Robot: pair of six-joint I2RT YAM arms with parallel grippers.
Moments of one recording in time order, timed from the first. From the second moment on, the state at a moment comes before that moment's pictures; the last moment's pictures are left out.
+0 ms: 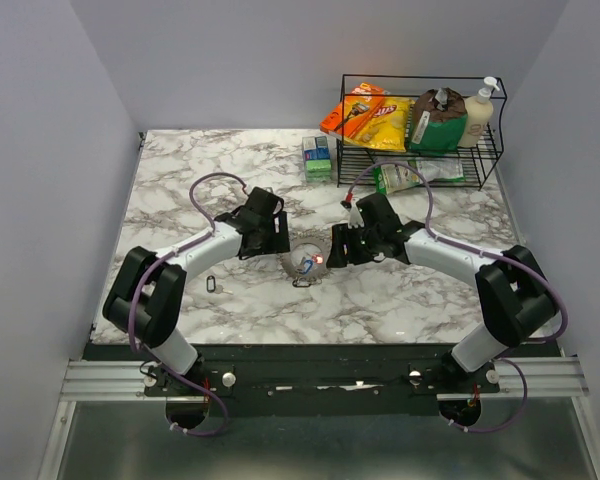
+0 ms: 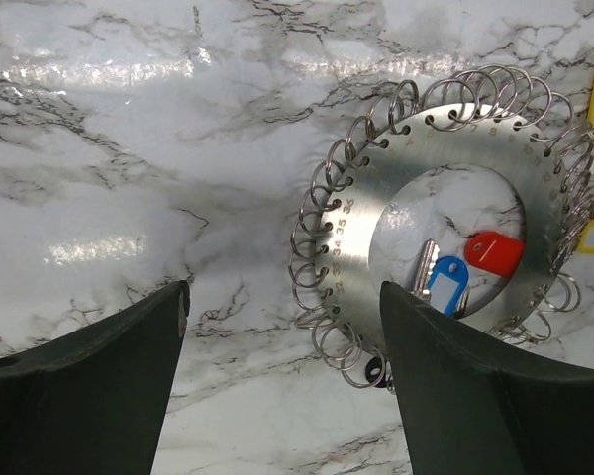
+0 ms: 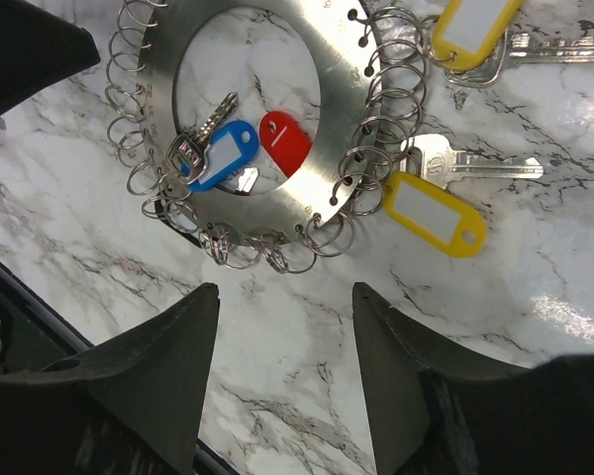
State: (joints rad) left arm -0.51 1.60 1.00 -0.39 -0.08 -0.55; right arm 0.58 1.59 0.93 -0.23 -0.30 0.35
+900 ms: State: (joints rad) left arm -0.48 1.49 0.91 -0.32 0.11 -0.46; right arm 0.60 1.60 0.96 -0.23 -0.31 0.32
